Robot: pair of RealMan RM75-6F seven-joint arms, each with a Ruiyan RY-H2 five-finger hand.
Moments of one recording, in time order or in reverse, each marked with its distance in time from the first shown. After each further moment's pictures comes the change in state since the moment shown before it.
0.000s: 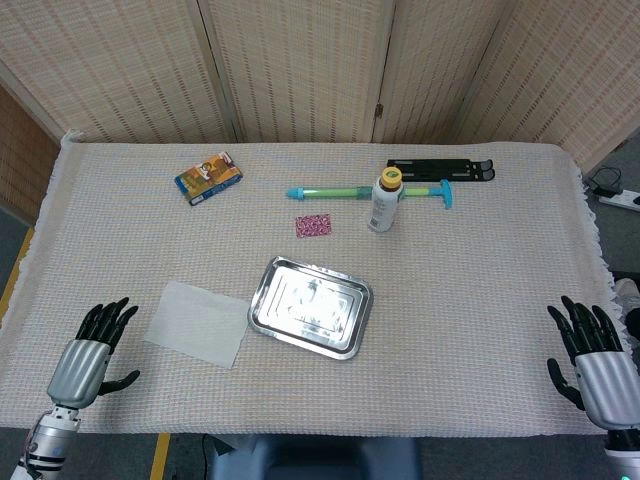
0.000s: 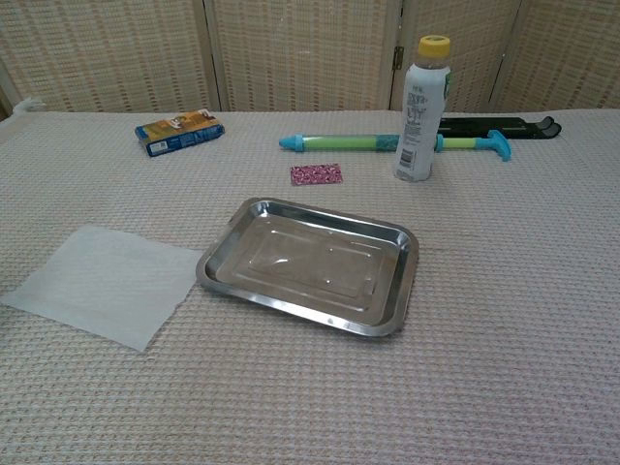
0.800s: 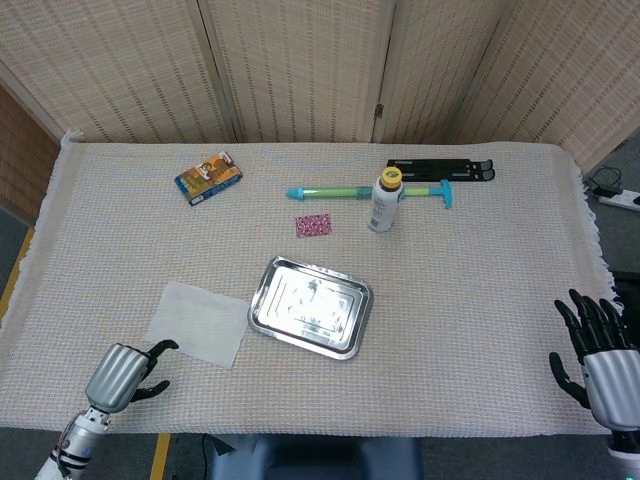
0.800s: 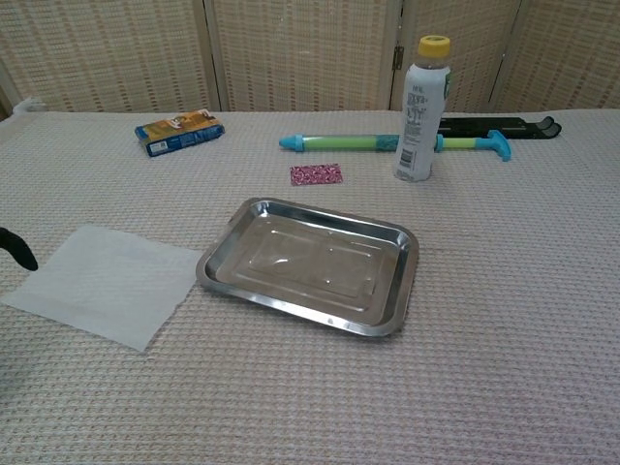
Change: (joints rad) left arm -0.044 -0.197 0.043 0.304 0.182 0.035 -0.096; right arm -0.005 -0.024 0.030 0.033 -0.047 0.087 0.060
